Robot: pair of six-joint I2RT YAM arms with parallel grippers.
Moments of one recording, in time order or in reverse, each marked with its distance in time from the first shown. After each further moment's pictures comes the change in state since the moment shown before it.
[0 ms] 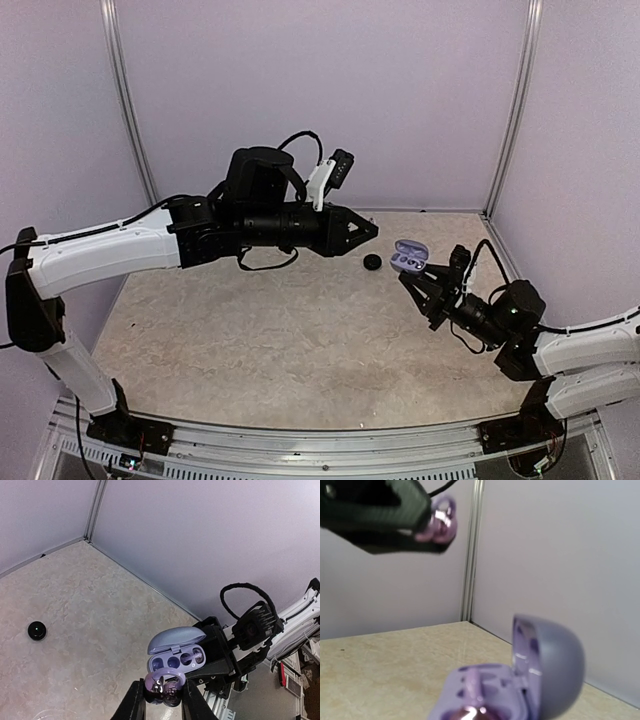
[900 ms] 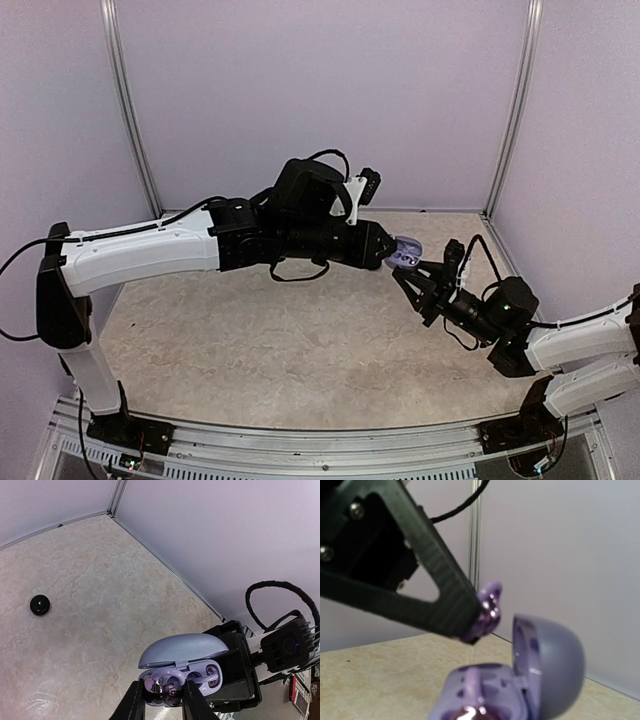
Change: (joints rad) left arm -0.082 0.174 0.188 -0.138 -0.186 -0.118; right arm 0.014 0.089 0.040 0.059 0.005 0.069
